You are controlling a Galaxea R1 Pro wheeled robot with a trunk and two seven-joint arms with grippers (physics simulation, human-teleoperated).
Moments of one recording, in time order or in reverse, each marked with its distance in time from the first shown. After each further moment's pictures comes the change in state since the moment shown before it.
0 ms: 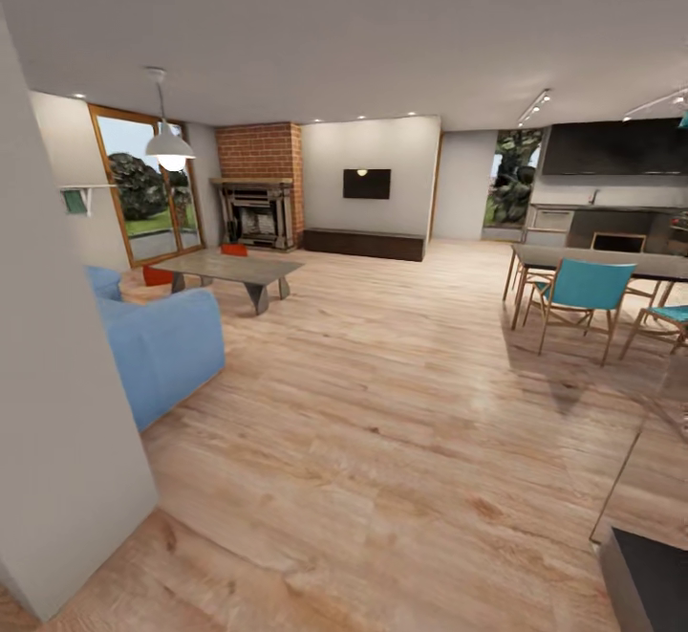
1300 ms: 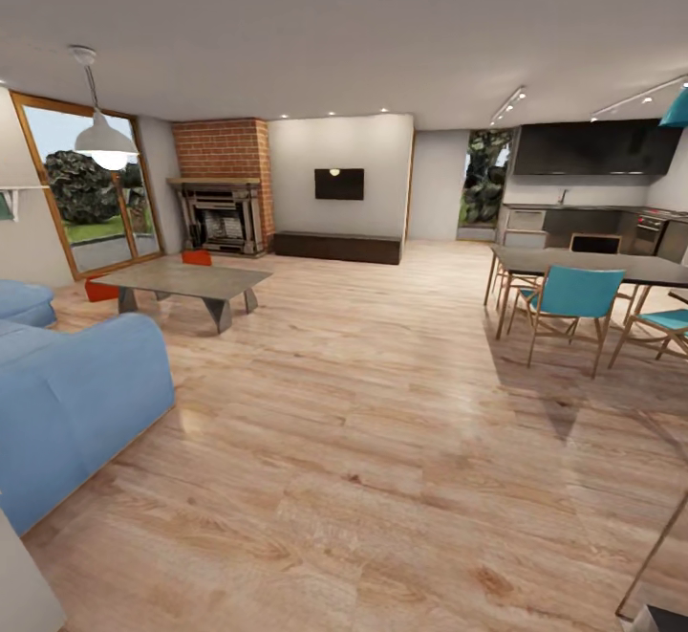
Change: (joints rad) left arm 0.000 0.001 0.000 -0.008 -0.011 0.002 -0.007; right arm 0.000 -0.011 0.008 0.000 0.009 0.000 -0.006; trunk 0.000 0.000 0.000
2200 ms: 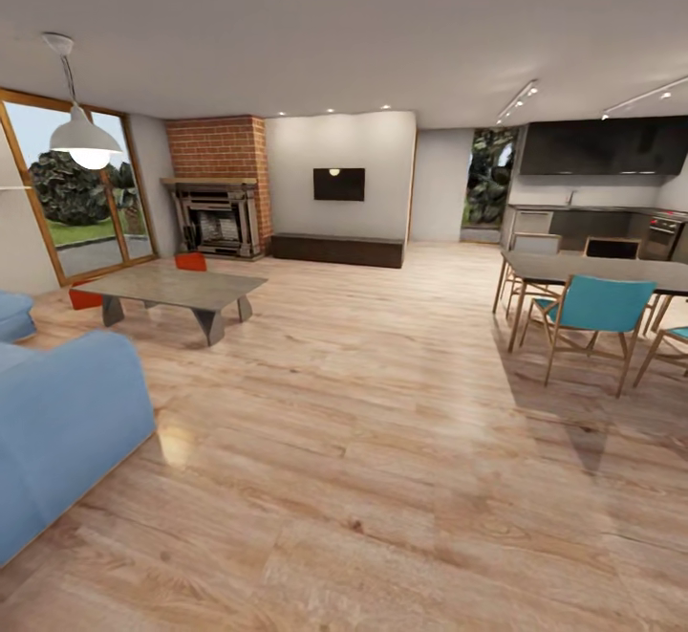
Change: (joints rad) left arm 0.000 -0.002 -0.005 -0.009 -0.003 0.000 0.005; right arm 0.000 0.005 0.000 -0.001 -0.001 0.000 0.006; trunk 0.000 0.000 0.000
